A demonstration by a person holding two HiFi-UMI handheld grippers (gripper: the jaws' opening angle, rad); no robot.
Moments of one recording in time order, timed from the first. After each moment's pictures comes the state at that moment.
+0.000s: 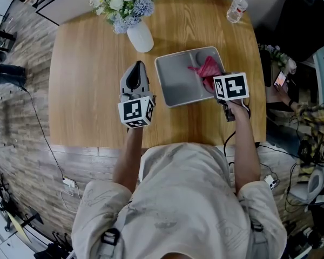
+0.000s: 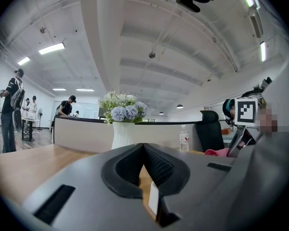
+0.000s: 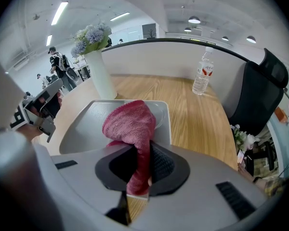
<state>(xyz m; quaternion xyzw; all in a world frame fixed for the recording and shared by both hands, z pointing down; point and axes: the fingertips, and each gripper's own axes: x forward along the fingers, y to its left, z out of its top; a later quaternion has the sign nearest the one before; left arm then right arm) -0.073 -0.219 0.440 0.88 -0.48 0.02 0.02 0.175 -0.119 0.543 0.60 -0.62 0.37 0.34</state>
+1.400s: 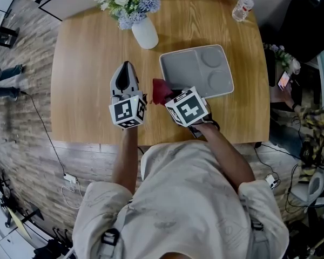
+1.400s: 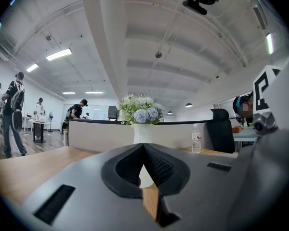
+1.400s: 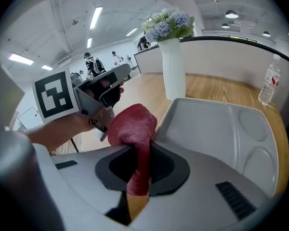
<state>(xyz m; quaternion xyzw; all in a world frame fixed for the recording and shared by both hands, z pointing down) -0.129 -0.231 0.436 0.85 -0.53 0.02 0.01 -0.049 -0.107 0.538 0.41 -0.78 0.36 0.31</state>
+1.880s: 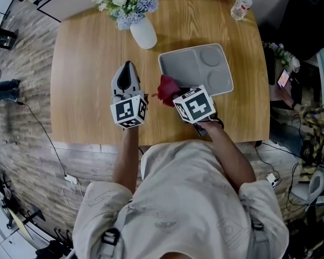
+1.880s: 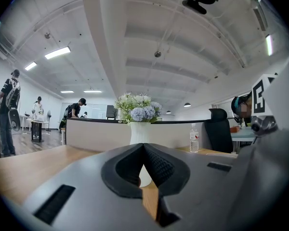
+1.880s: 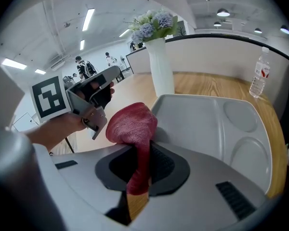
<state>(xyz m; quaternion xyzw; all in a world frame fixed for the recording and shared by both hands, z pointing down) -0.121 -0.229 0.440 0.85 -0.53 0.02 0.02 -0.020 -0.106 0.545 0.44 -0.76 0.37 0.31</state>
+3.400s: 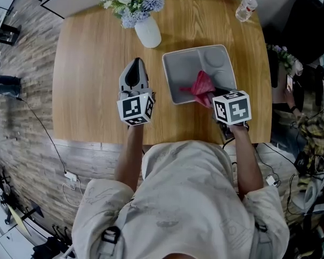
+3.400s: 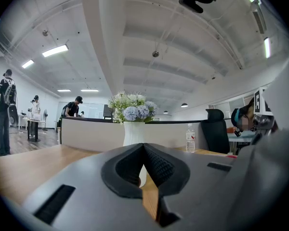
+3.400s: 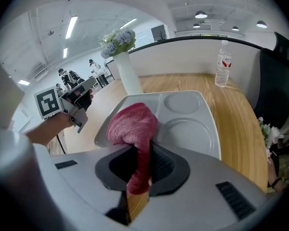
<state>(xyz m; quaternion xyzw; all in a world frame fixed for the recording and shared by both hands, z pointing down) -0.102 -0.230 0.440 0.86 -0.51 0.02 0.02 0.092 -0.080 0.542 0.52 -0.71 0.40 0.28</state>
